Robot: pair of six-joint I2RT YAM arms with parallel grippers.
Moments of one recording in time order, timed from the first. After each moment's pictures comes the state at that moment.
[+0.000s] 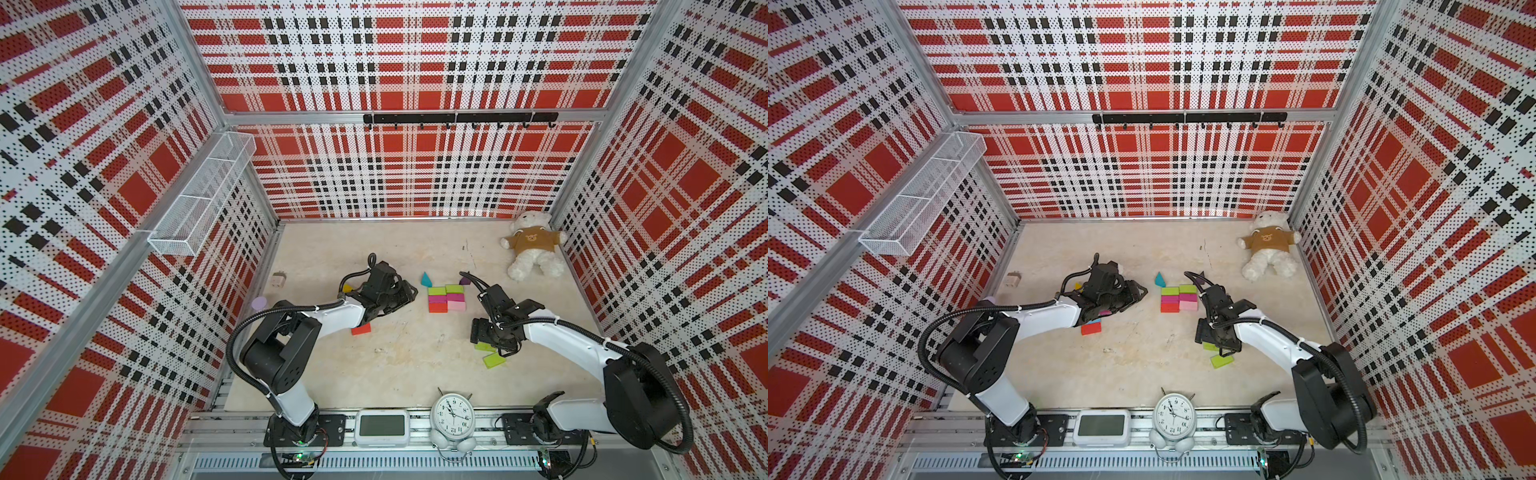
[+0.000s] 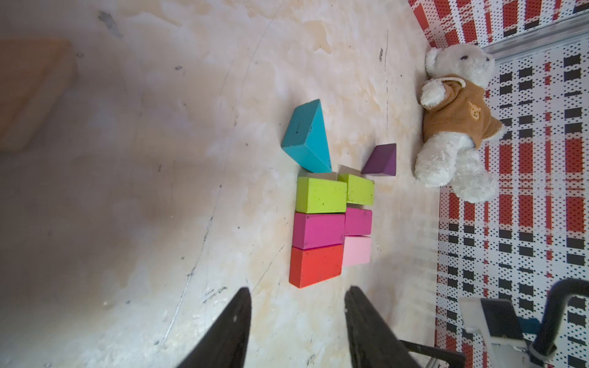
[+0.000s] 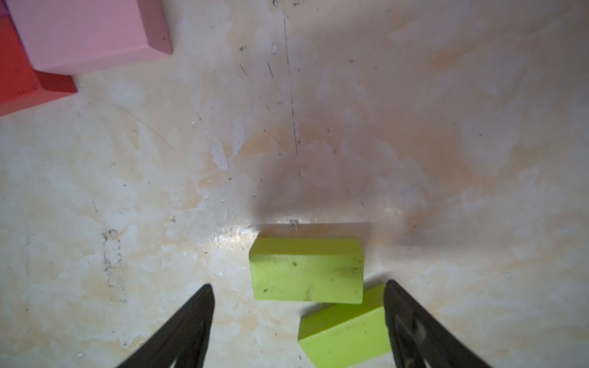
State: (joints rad) left arm -0.58 1.70 0.89 0.13 0.22 -0.95; right arm 0.49 1.38 0.75 -0.73 0.06 0.69
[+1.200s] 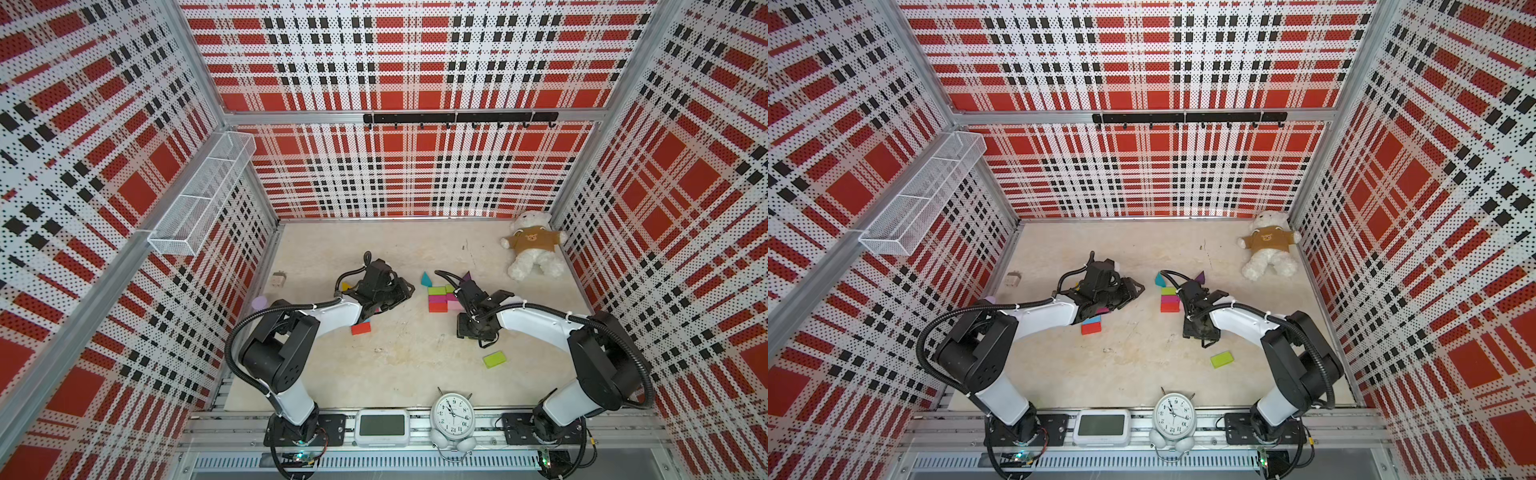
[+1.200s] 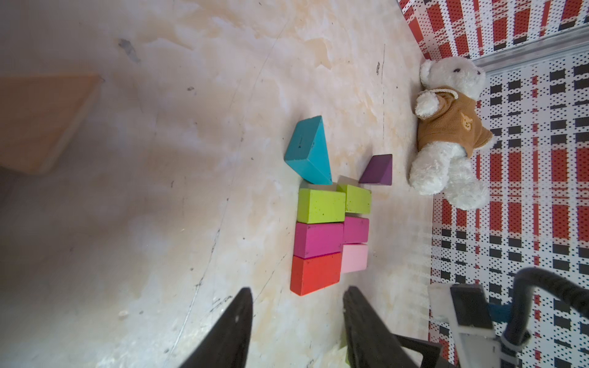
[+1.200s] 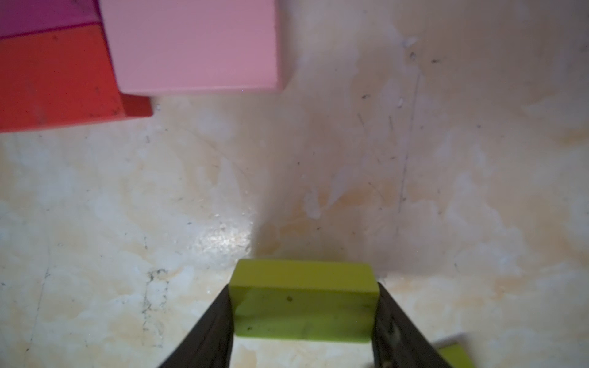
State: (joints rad) left arm -0.54 1.70 0.89 0.14 0.25 -0.95; right arm 0.64 1.60 0.92 -0.69 0.12 0.70
